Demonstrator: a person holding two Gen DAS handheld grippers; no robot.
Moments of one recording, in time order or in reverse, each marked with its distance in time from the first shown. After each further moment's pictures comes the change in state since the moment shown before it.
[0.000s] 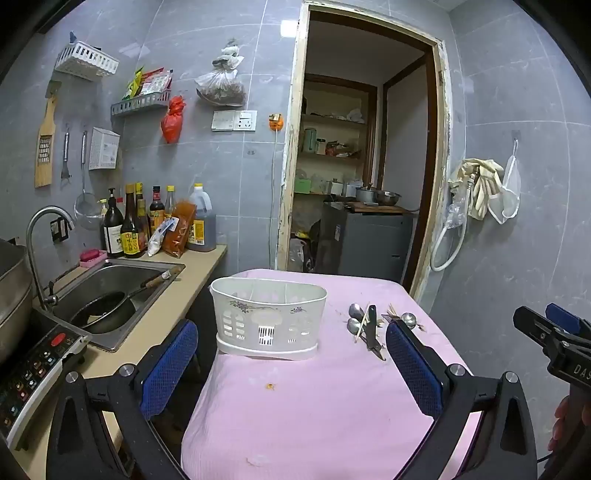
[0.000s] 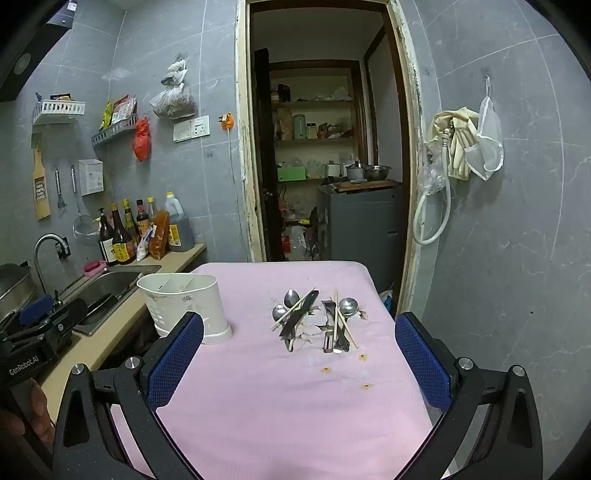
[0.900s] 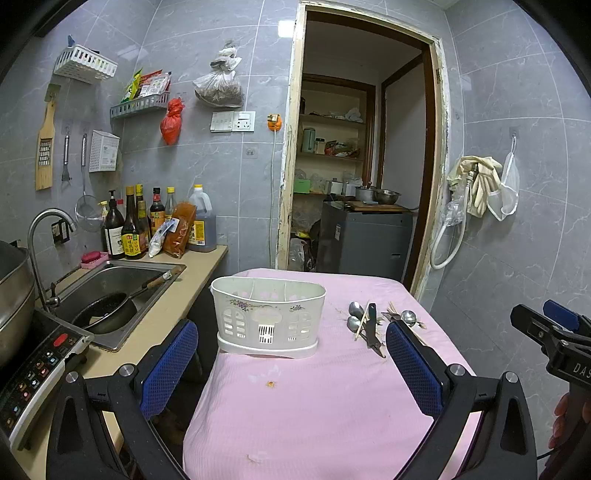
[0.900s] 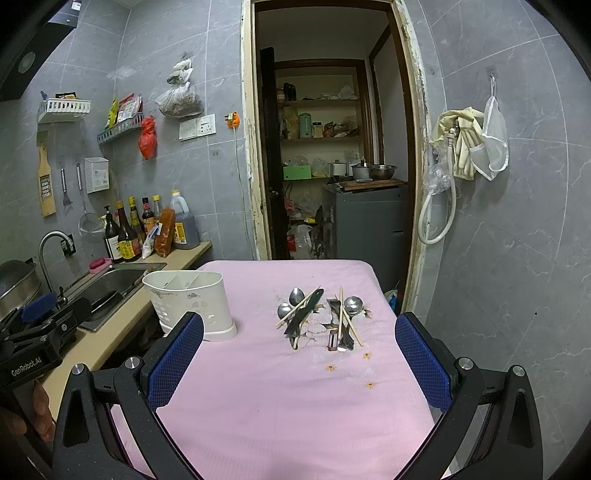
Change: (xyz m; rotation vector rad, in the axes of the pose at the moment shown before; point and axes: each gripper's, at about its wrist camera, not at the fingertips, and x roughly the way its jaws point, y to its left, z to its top) left arm 0.000 0.000 0.000 0.006 -0.001 0.001; right arm -0.002 0.002 -0.003 -0.003 -0.004 0.007
